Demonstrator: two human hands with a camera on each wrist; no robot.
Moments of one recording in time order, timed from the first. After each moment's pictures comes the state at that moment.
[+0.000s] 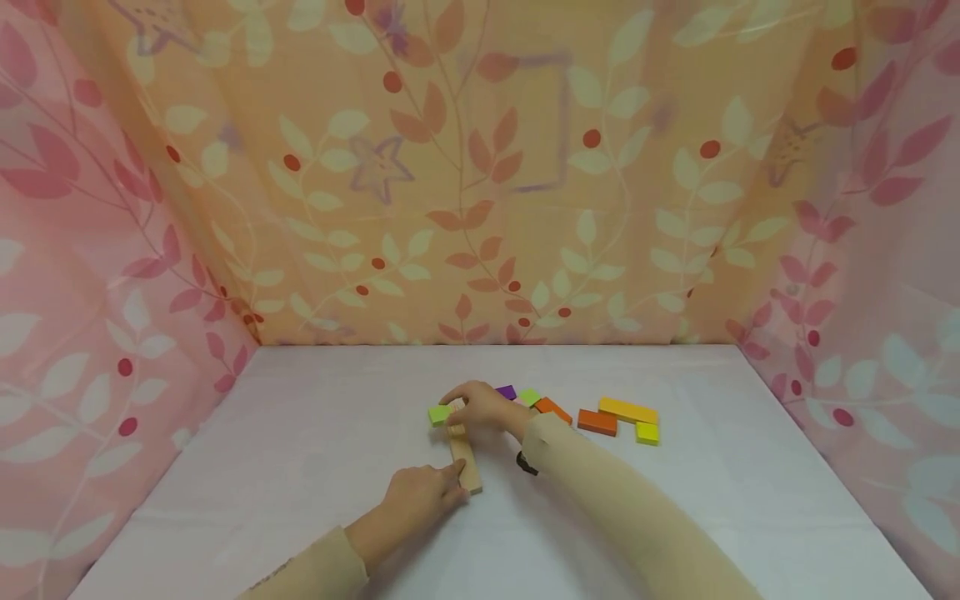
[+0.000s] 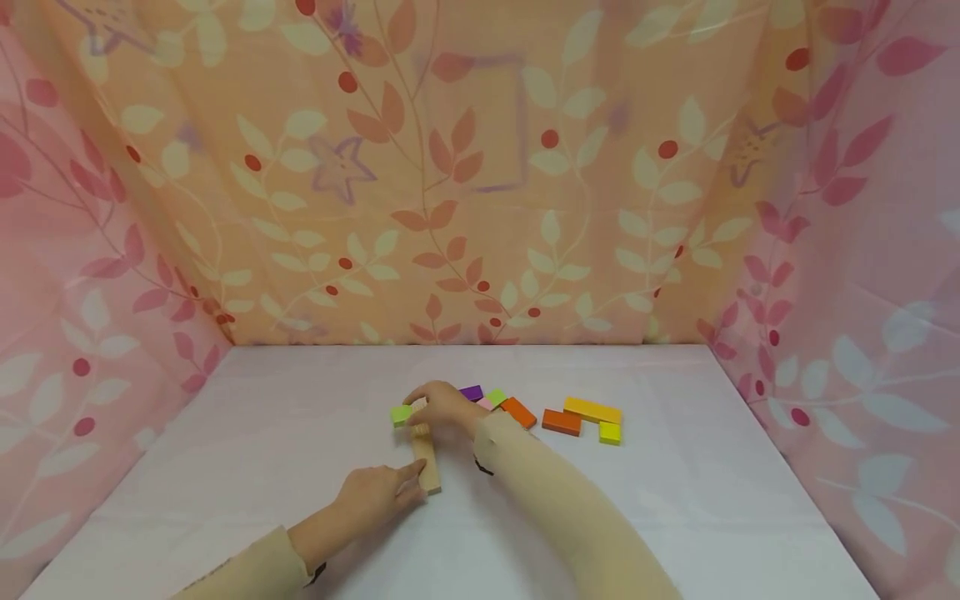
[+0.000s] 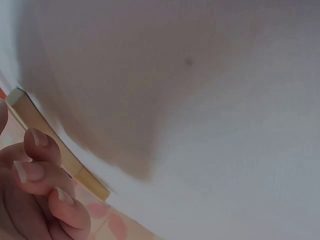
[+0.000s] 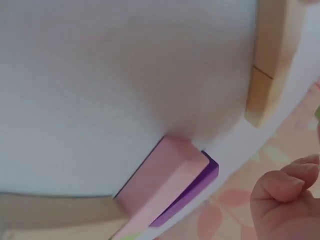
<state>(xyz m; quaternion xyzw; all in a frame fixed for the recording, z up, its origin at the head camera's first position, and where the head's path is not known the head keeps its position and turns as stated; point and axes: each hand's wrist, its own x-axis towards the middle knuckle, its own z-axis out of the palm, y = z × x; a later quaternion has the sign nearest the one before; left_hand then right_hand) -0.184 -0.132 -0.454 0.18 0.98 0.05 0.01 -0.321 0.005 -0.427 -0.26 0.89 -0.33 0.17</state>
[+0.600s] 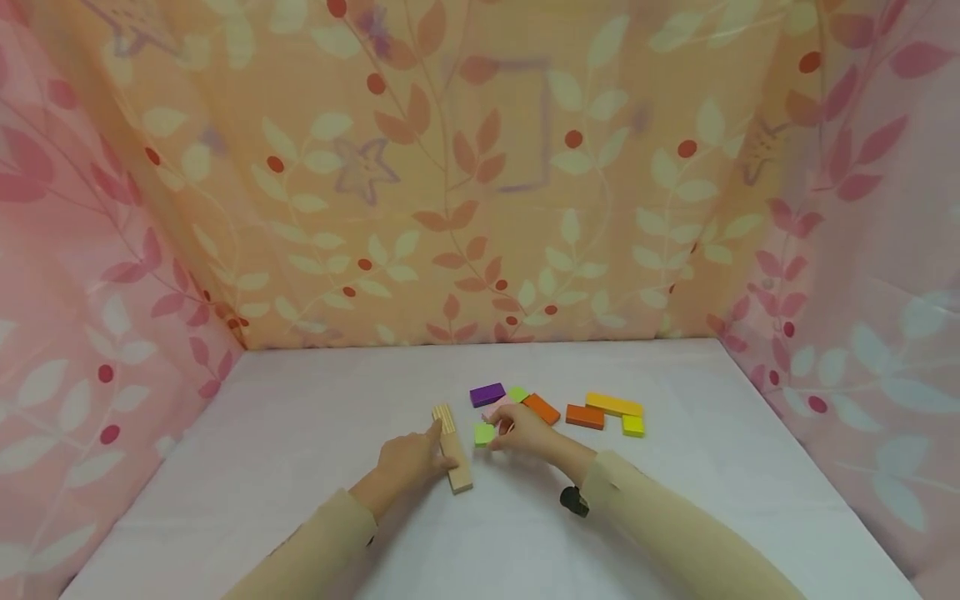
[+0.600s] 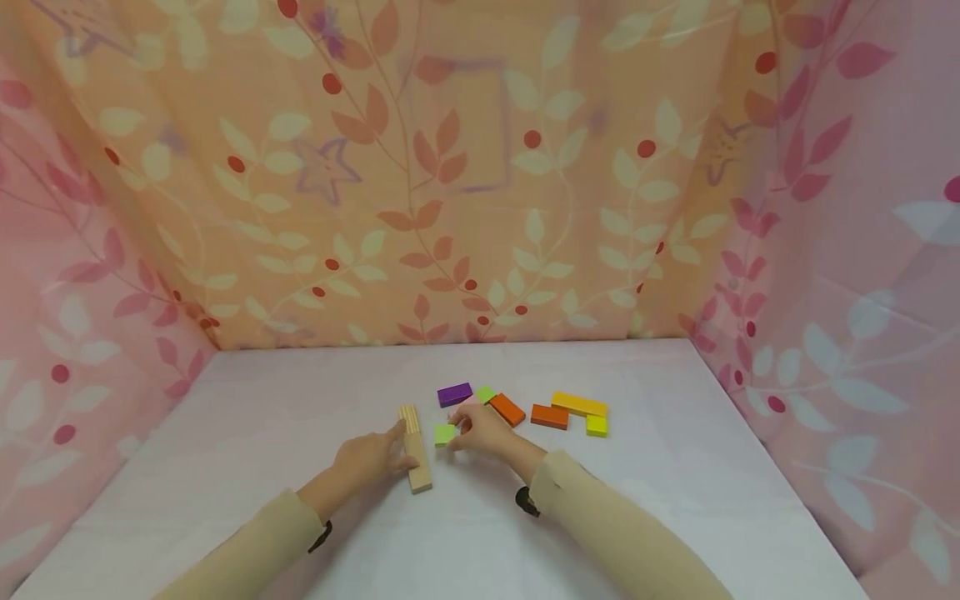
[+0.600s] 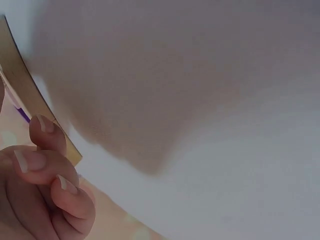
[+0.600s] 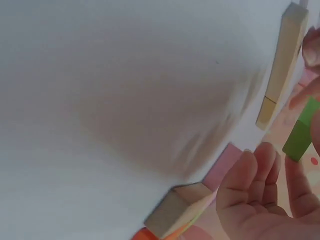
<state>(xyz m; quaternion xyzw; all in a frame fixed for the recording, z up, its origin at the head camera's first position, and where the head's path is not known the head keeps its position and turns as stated) -0.230 -0.134 -0.452 0.09 0.99 0.07 0.05 -0.272 0.081 -0.441 -0.18 0.88 -0.43 0.13</state>
